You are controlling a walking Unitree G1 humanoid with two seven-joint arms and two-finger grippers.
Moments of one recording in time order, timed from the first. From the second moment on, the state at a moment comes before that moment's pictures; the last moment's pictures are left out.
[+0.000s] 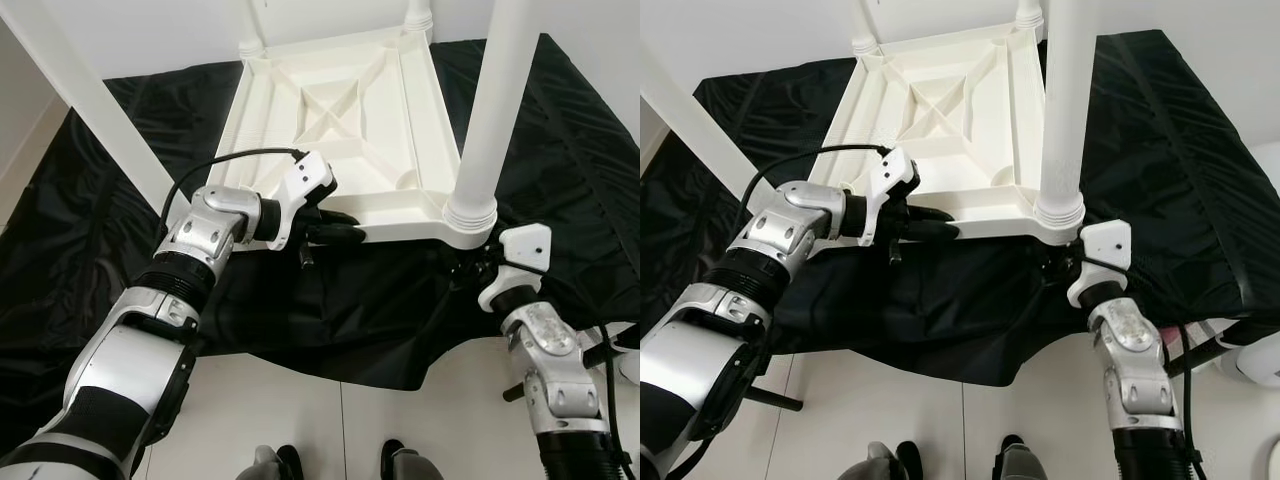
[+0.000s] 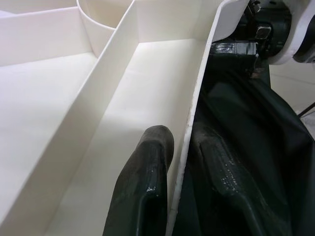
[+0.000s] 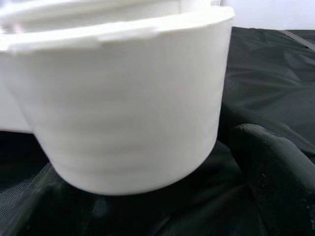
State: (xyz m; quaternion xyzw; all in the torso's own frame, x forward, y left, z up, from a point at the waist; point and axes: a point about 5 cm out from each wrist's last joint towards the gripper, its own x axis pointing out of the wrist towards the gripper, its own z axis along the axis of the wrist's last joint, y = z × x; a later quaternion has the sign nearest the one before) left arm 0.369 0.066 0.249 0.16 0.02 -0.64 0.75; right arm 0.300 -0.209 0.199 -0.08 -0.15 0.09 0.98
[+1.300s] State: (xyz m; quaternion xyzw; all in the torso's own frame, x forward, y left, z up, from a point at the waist) left arm 0.332 0.070 0.271 0.00 -0.11 -0.63 0.77; right arm 0.411 -0.170 0.325 0.14 -0.24 0.21 0.94
